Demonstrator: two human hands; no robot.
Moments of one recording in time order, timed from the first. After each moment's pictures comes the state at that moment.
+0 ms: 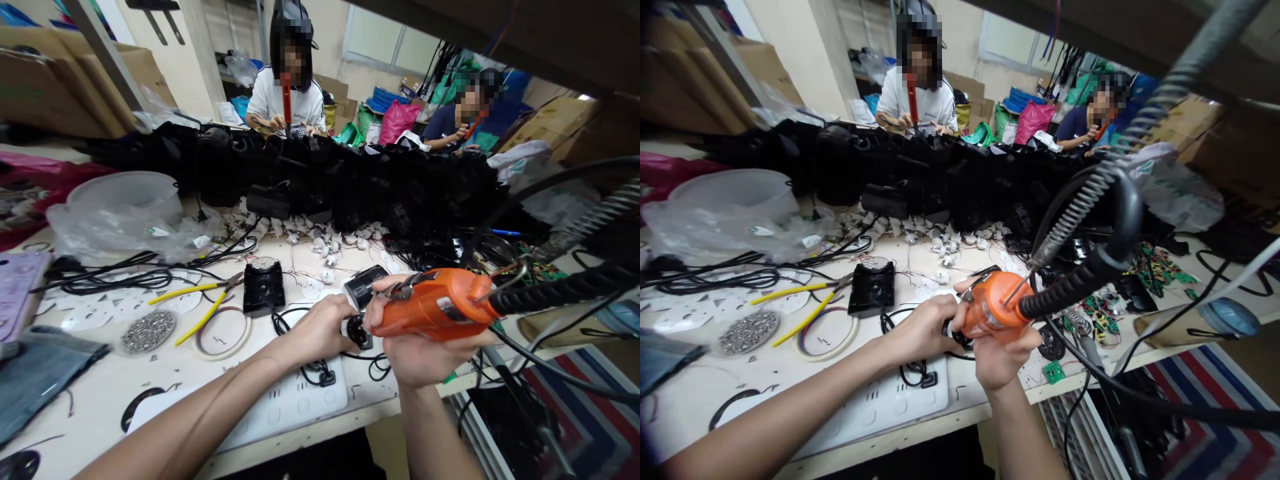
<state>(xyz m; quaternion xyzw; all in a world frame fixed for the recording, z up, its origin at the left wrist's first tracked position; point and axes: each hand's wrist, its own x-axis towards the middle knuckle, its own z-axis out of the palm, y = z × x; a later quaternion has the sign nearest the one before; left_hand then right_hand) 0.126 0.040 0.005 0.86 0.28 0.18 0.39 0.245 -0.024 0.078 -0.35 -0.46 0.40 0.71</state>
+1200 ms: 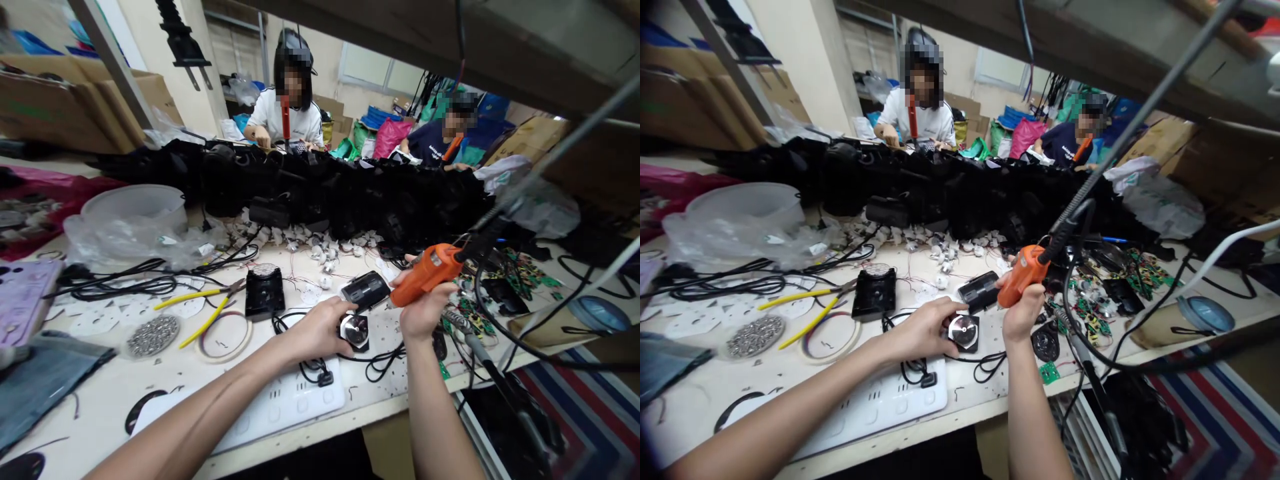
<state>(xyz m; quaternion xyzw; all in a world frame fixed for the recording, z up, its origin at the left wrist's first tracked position) 0.122 0.041 0.009 0.85 0.32 0.15 0.39 0.295 0.008 0.042 -0.49 -0.40 0.16 0.76</state>
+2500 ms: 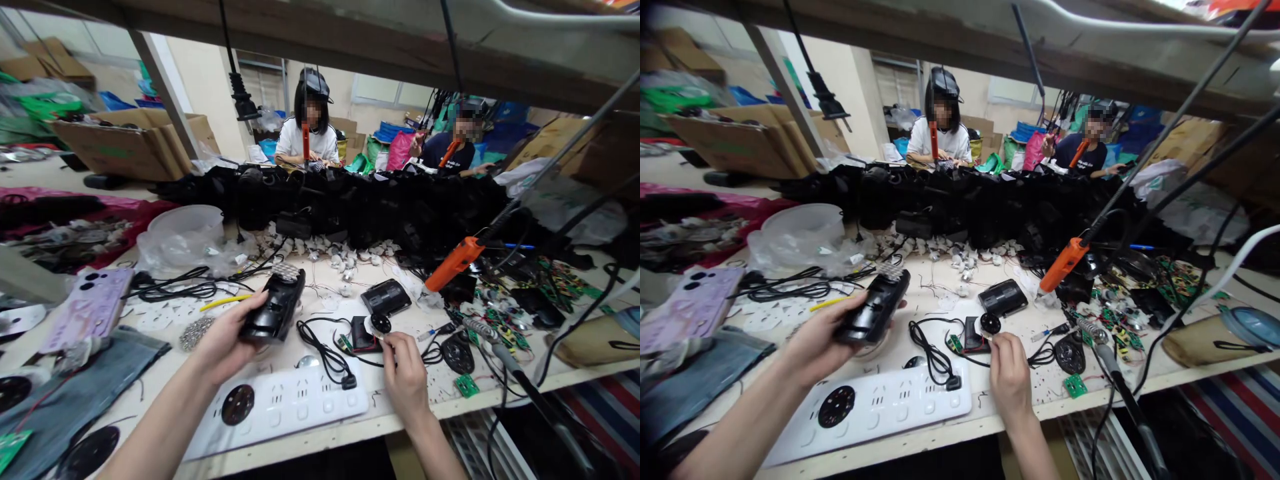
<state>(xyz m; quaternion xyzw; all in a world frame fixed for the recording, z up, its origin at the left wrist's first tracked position) 0.002 0.026 0.058 0.21 0.47 0.44 0.74 0.269 -0.062 -0.058 -0.58 -0.67 -0.10 0.45</state>
